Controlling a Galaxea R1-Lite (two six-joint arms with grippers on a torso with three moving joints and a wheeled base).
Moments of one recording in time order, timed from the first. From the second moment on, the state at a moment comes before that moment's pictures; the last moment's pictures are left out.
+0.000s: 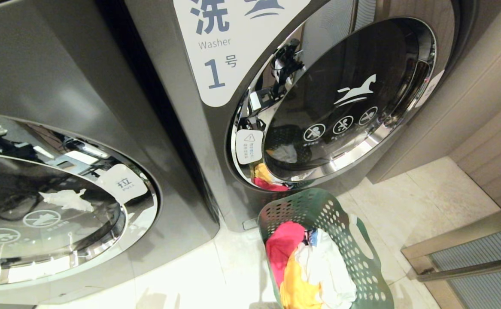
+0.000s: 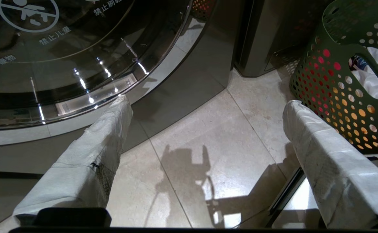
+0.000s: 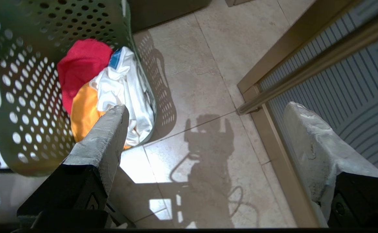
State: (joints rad) left arm 0.00 0.01 -0.06 0.15 -0.05 0.16; right arm -0.10 0.28 0.00 -0.08 0.01 -0.07
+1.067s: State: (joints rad) left arm 0.00 0.00 -0.02 0.05 -0.03 0.12; right arm -0.10 0.28 0.00 -0.08 0.01 -0.06
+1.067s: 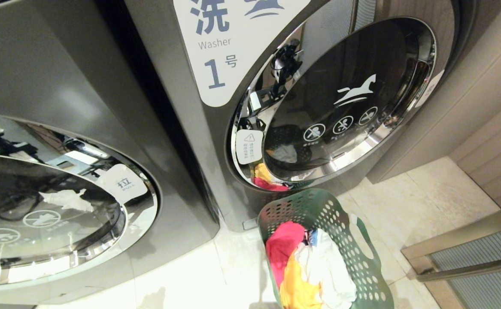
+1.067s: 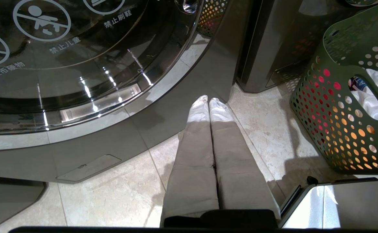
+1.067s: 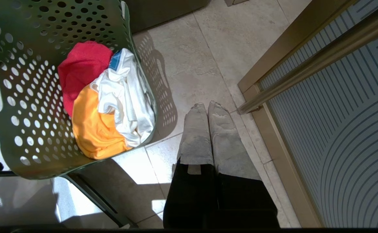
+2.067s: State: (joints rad) left arm 0.00 0.00 -0.02 0.05 -0.03 0.12; right arm -0.10 0.28 0.00 -0.08 0.01 -0.06
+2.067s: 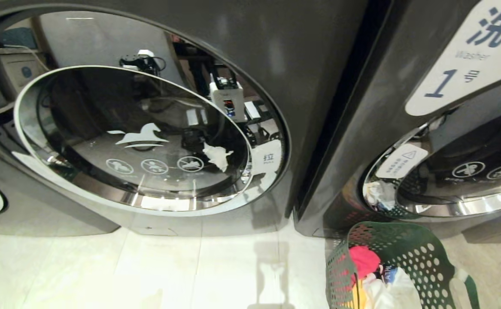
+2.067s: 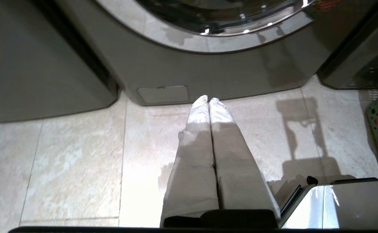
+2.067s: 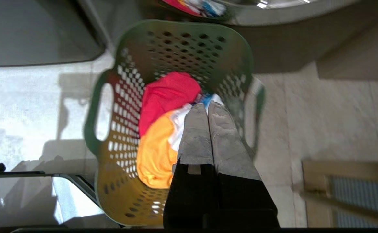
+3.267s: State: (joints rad) left arm 0.00 0.00 -0.02 0.05 -0.03 0.11; right arm -0.10 0.28 0.00 -0.08 0.01 -0.05
